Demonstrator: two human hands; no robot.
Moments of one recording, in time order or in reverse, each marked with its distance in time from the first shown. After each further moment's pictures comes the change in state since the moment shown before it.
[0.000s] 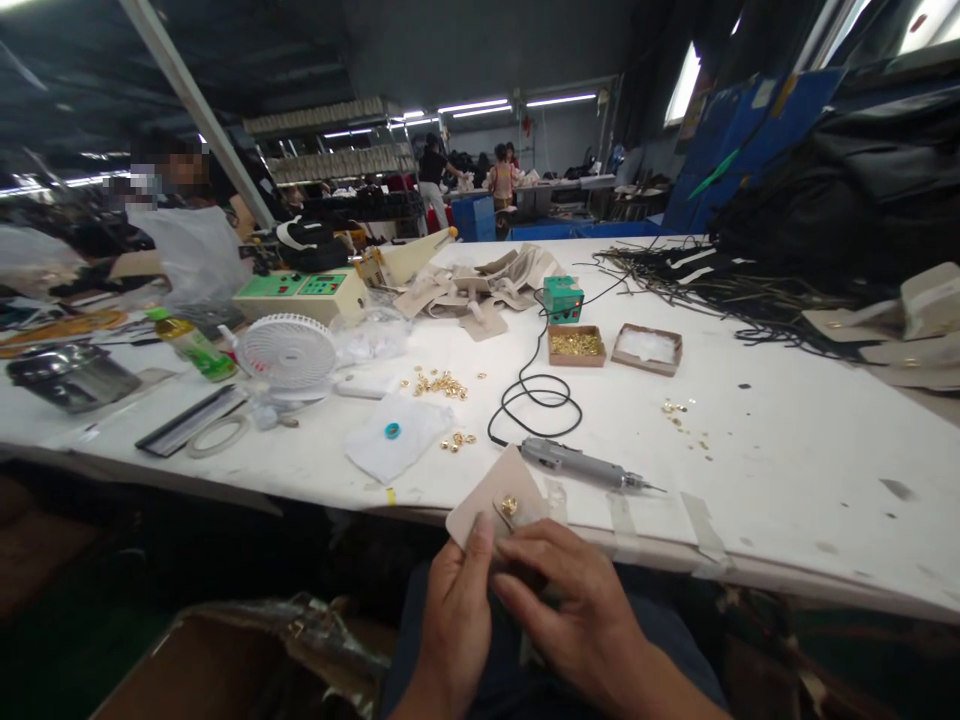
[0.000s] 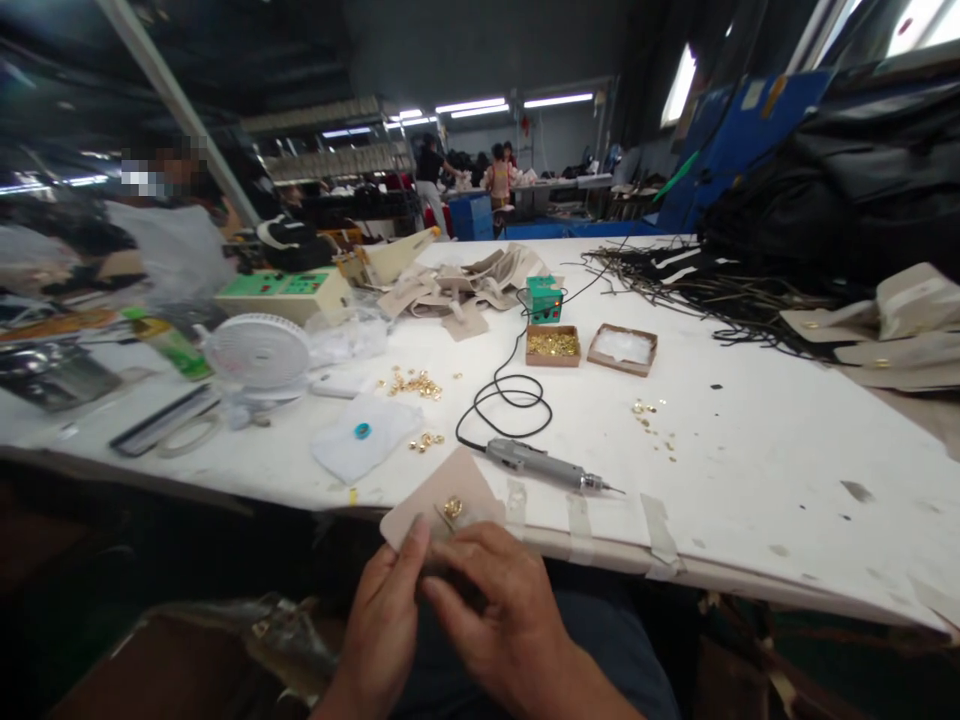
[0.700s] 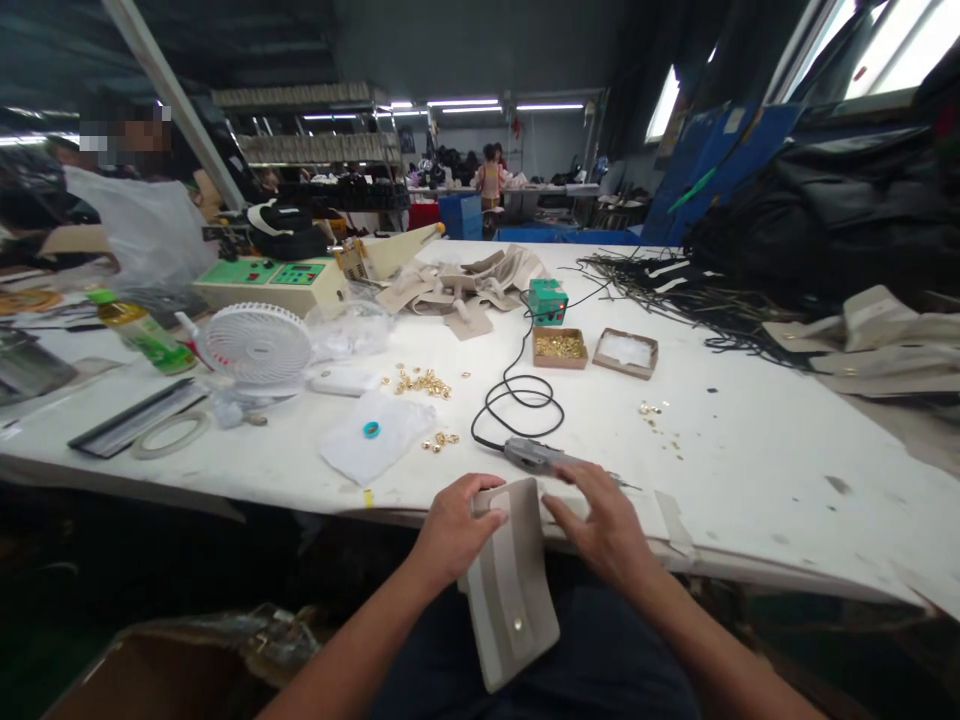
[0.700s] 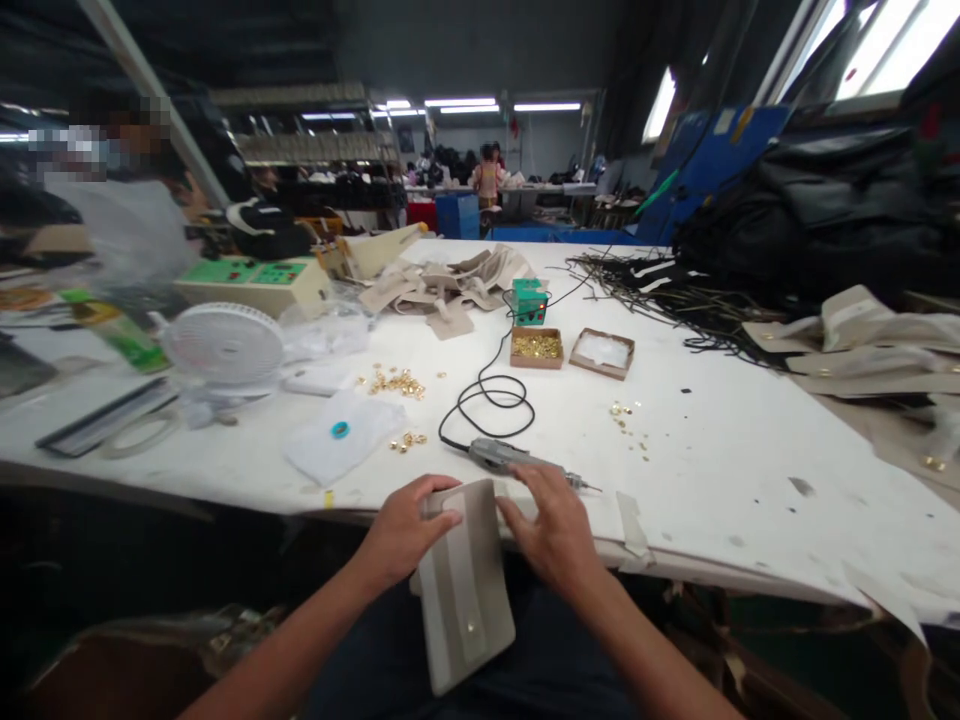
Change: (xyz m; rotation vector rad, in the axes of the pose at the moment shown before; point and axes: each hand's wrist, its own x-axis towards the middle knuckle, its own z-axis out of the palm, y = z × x) left_hand 0.081 0.005 -0.008 0.935 -0.303 0.387; right_hand 0.006 0.095 -0.055 -0.446 0.040 0.179
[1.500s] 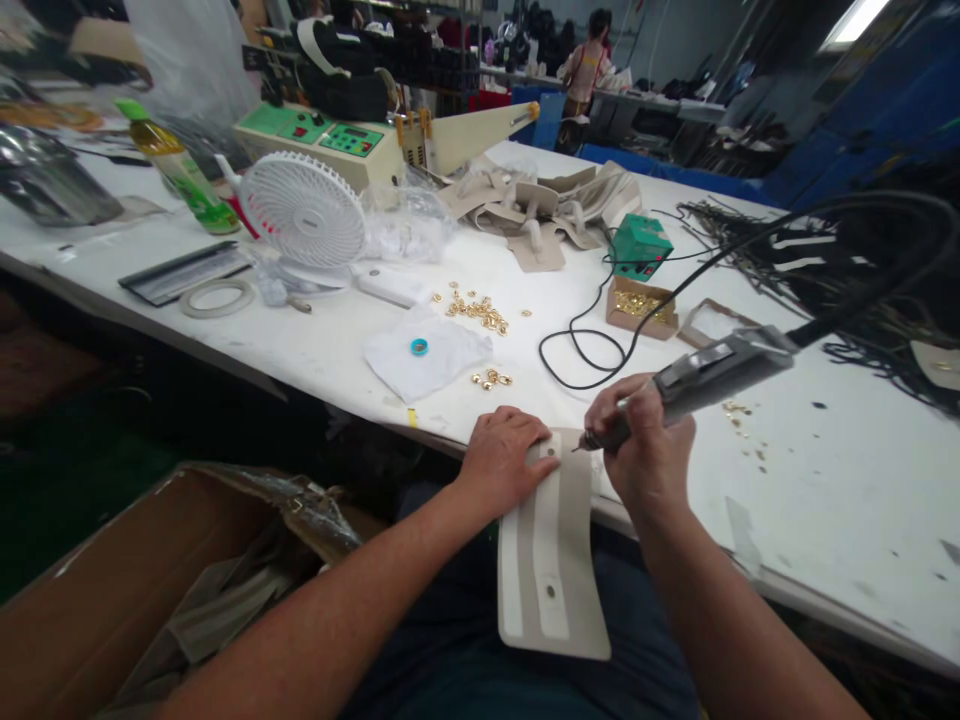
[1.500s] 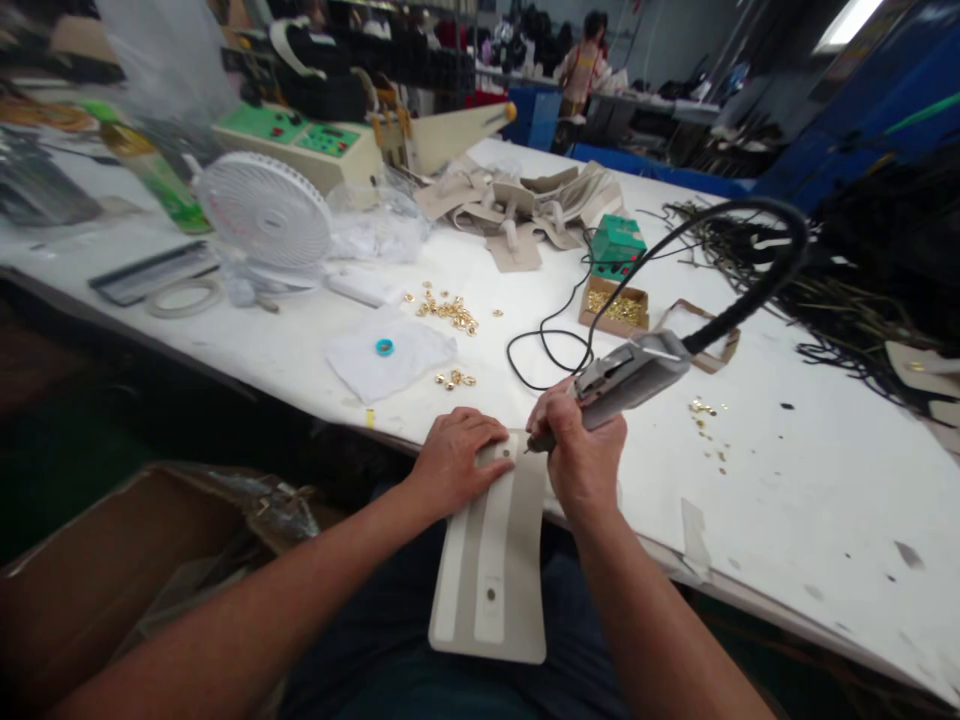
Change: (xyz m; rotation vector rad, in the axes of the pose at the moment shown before) left_hand 0.012 -0.046 0.024 0.159 0.058 0.120; right_hand 0.075 -0.073 0.038 0.863 0.159 0.179
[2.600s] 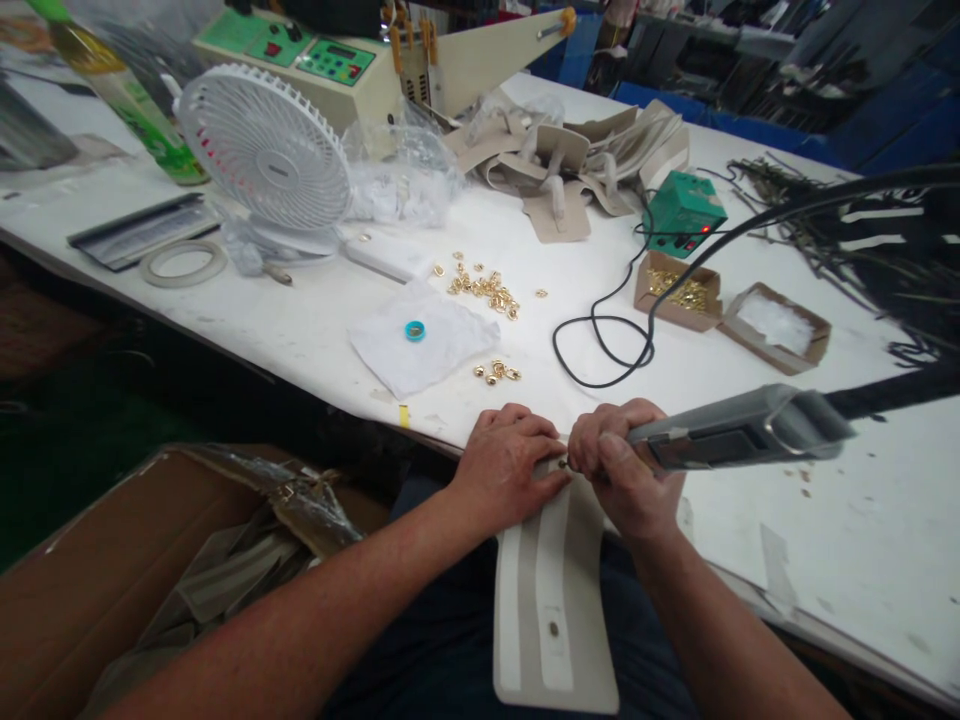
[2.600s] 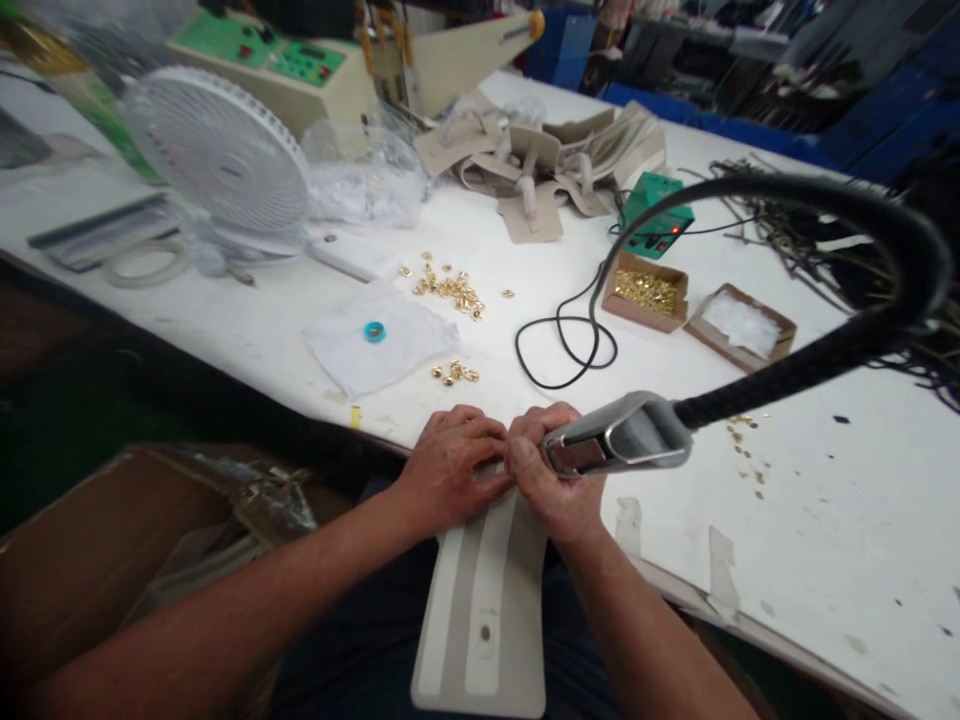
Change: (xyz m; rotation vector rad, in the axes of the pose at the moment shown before) left_hand 0.009 -0.010 -0.001 -0.010 -0.032 0.065; right_hand -0.004 0.037 0.007 0.213 -0.337 0.013
